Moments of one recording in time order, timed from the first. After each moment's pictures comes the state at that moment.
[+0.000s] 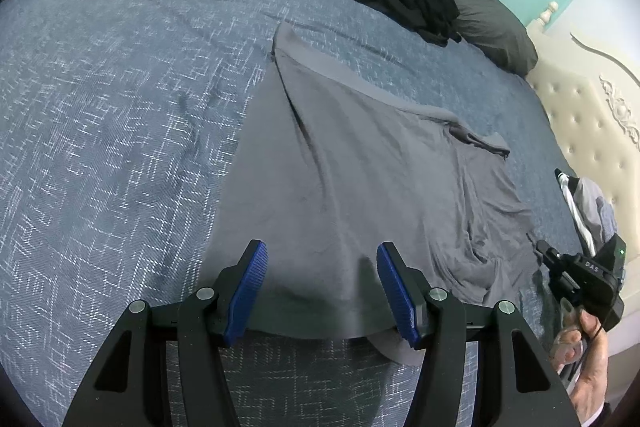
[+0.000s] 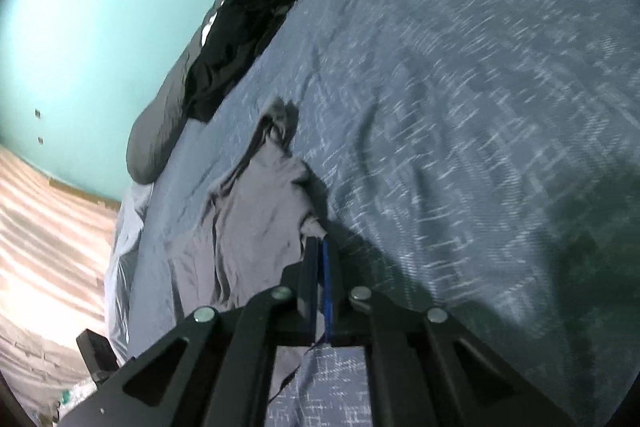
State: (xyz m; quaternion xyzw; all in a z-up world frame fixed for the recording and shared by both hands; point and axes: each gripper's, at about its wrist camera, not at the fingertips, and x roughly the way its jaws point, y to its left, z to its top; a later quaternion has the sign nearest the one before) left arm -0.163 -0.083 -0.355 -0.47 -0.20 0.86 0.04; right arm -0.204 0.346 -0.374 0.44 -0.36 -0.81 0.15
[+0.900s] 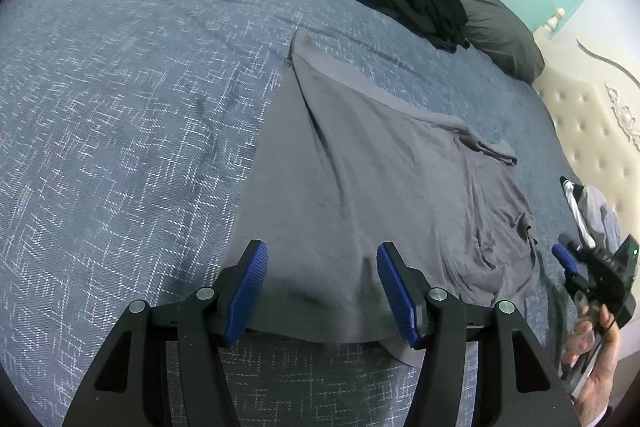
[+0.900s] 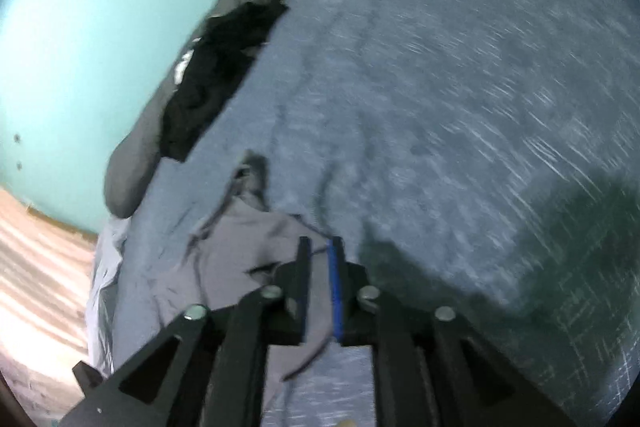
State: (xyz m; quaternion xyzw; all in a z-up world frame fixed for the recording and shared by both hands) left arm -0.163 -0.091 -0.355 -0.47 -0.20 0.86 0.03; right arm -0.205 0.360 -0.352 0.41 -0.35 -0.83 0.10
